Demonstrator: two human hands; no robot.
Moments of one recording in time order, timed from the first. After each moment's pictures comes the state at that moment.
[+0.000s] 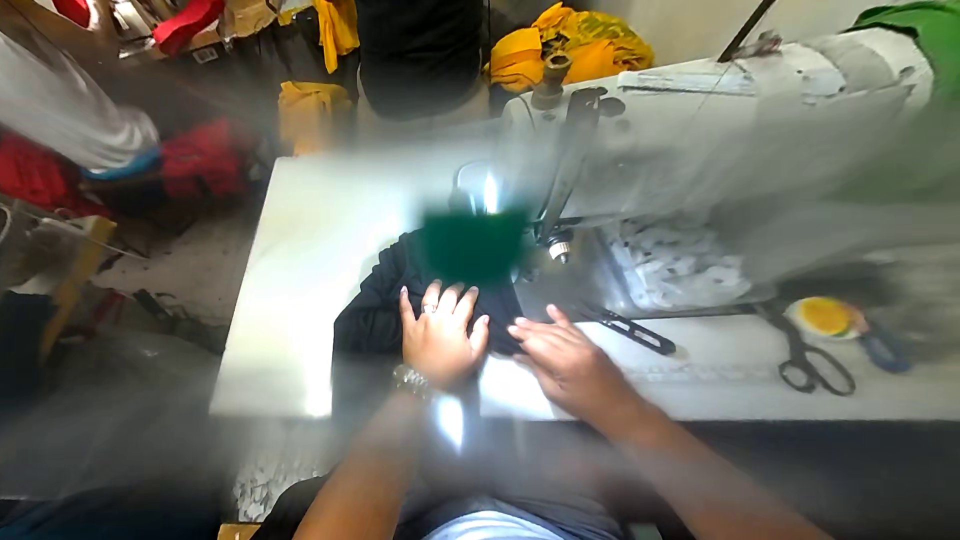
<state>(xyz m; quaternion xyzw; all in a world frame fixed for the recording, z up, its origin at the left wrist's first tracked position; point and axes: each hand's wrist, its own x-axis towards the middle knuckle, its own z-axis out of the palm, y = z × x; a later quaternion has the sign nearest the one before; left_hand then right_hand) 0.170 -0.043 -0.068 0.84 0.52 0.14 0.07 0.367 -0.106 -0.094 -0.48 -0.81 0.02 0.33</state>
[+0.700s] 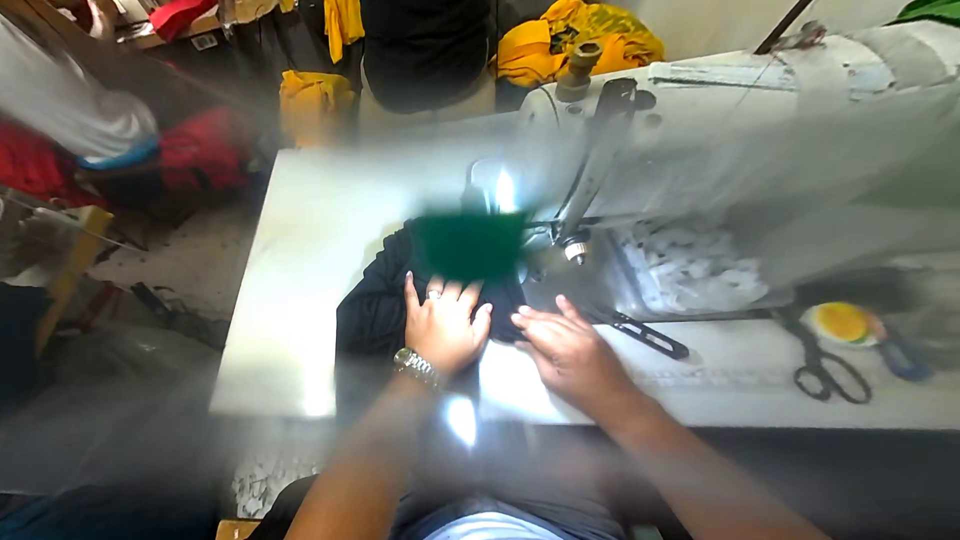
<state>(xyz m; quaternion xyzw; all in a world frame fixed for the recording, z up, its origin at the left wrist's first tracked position) 0.169 -0.018 -0.068 0.85 0.52 0.09 0.07 0.359 -0.092 -0.090 -0.52 -0.80 0.02 0.31</state>
